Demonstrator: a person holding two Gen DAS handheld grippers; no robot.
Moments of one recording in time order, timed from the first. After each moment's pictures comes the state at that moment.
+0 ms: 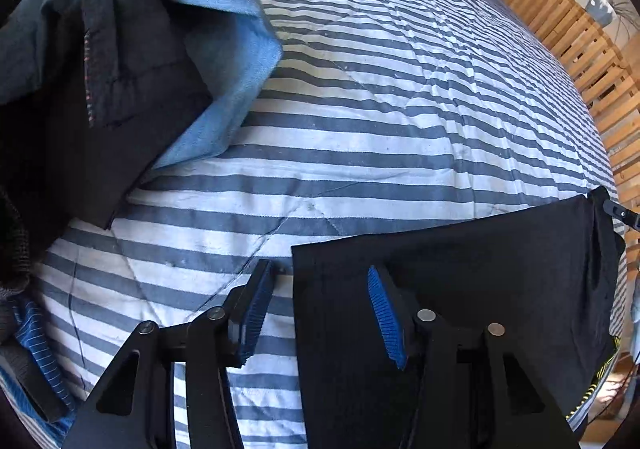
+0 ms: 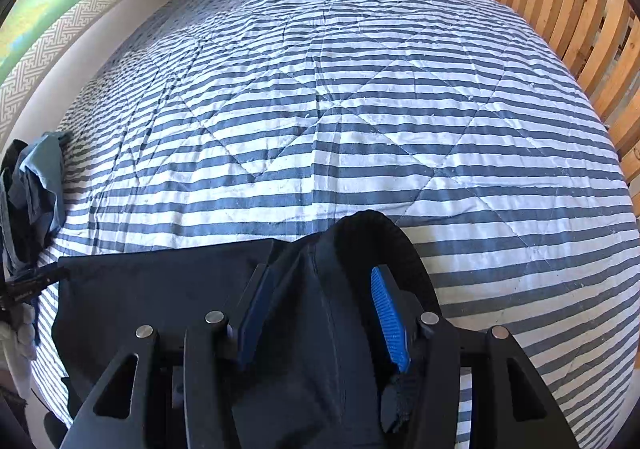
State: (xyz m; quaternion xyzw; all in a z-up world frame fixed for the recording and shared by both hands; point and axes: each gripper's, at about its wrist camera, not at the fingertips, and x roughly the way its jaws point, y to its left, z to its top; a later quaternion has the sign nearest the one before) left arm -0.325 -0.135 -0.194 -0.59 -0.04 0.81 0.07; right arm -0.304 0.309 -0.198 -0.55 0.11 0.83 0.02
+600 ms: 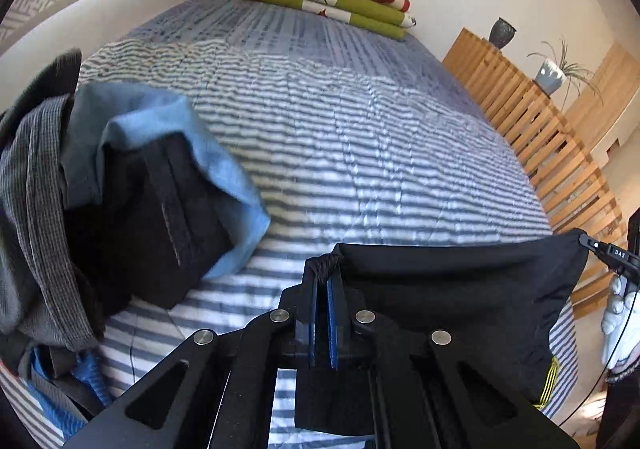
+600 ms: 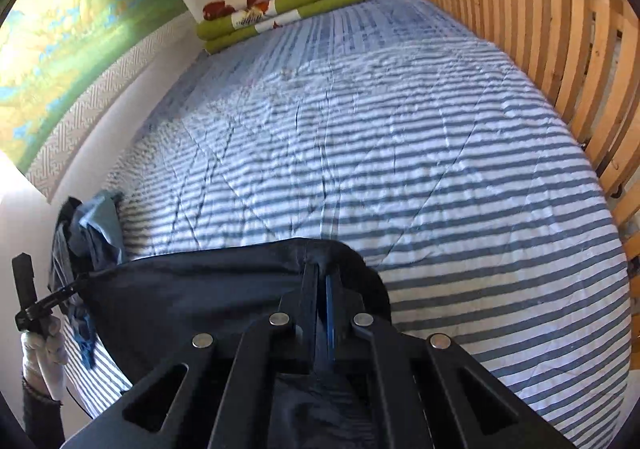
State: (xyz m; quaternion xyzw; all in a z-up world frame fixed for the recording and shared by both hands) left arm -0.322 -0.173 -0.046 -0.47 -0.11 0.87 0.12; right arm -0.266 0.362 -0.096 -0.45 0.19 0.87 -0.01
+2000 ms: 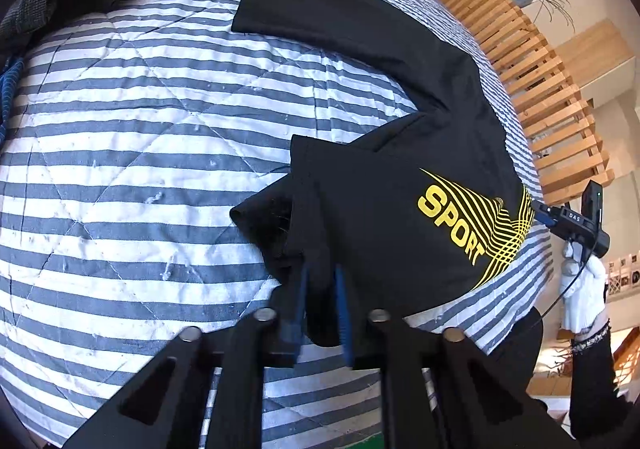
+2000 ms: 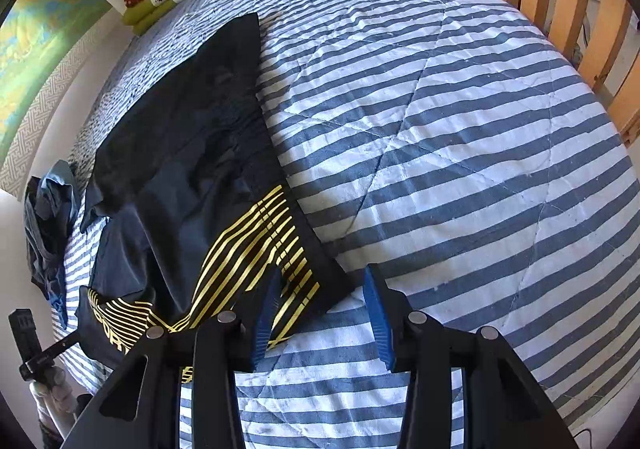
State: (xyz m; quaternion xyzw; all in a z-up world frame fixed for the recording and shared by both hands) left arm -0.104 -0.116 -0.169 -0.59 -0.14 0.77 0.20; right arm -0.071 0.402 -0.215 -0.54 0.26 0.80 0.06
